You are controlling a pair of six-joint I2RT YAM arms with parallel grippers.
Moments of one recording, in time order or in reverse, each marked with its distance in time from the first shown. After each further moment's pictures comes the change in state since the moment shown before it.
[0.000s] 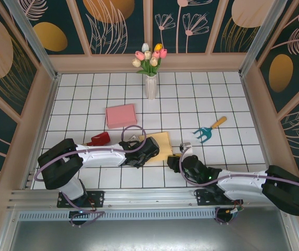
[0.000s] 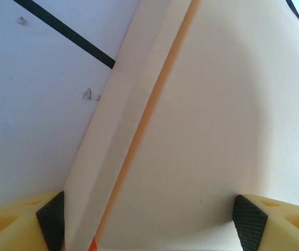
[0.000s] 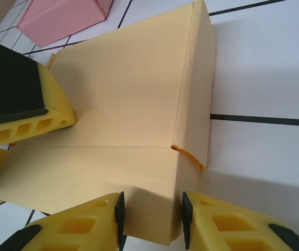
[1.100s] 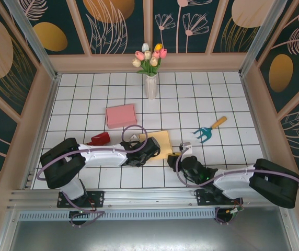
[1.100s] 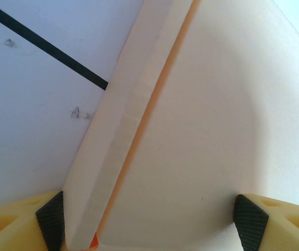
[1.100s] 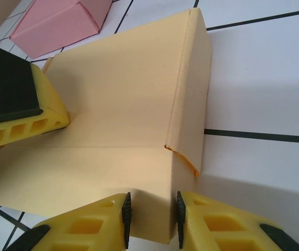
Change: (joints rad) left arm -0.003 0.026 0.005 0.026 -0.051 0.000; right arm 0.003 0.174 -0.024 0.225 0.066 -0.031
